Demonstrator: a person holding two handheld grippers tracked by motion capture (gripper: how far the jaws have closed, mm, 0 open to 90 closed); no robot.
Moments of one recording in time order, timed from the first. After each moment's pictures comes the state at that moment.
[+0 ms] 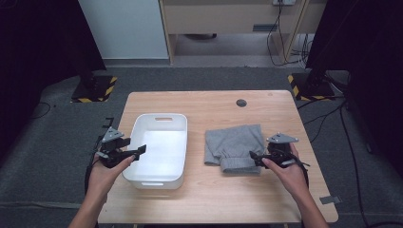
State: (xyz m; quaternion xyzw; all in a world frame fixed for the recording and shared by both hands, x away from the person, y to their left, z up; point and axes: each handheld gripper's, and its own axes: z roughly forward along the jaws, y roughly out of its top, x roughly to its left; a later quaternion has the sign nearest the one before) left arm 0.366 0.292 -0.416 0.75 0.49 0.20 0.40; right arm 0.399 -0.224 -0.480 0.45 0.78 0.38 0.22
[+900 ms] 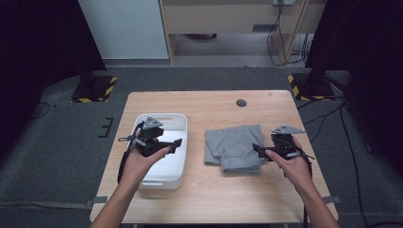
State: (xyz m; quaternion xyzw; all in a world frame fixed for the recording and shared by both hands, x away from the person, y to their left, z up) left arm 0.393 0.190 -0.394 0.78 0.44 0.16 0.41; right arm 0.413 -0.234 -0.458 0.47 0.76 0.40 0.19
